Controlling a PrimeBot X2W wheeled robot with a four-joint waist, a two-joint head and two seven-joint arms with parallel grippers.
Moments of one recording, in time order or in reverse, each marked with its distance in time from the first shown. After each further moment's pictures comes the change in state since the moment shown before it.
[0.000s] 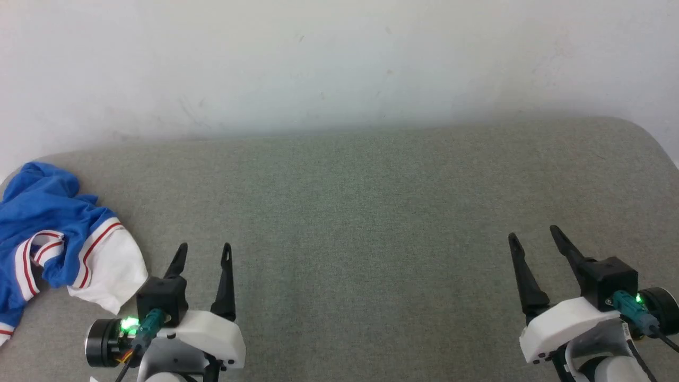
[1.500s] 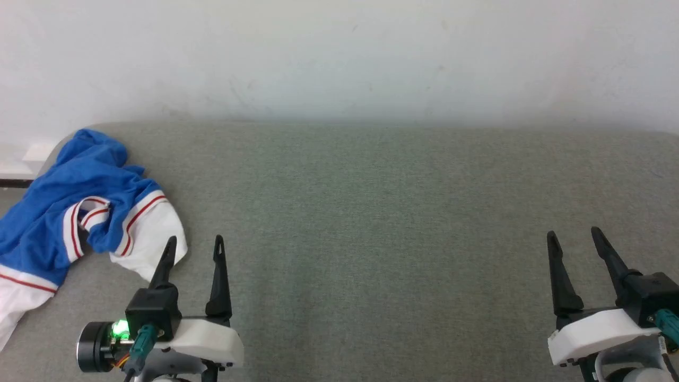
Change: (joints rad) left arm 0.031 0.005 -0.016 -0.066 0.000 0.051 -0.094; right arm 0.041 0.000 -0.097 -0.028 0.011 0.000 -0.094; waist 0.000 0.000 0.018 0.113
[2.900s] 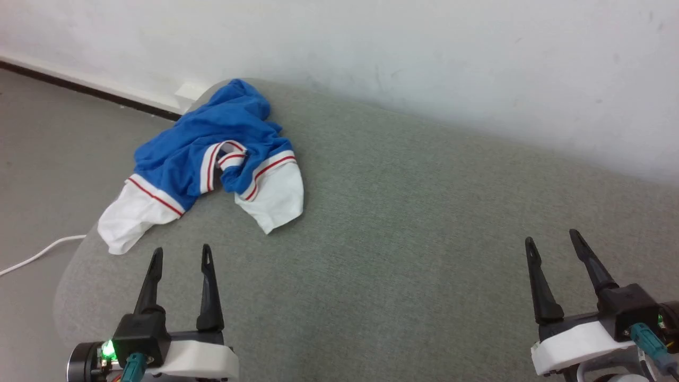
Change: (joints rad) left arm 0.063 0.008 -0.007 -0.044 -0.032 0.052 -0.087; right arm 0.020 0.000 0.064 -0.002 -0.061 0.000 -0.072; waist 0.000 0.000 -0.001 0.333
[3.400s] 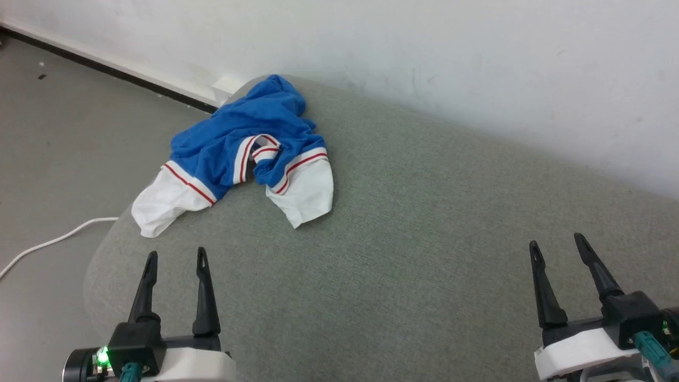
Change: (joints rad) left arm 0.021 0.006 0.000 -0.017 -0.009 0.011 -0.029; right arm 0.015 0.000 -0.009 -0.002 -0.010 0.000 -0.029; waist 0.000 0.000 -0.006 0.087
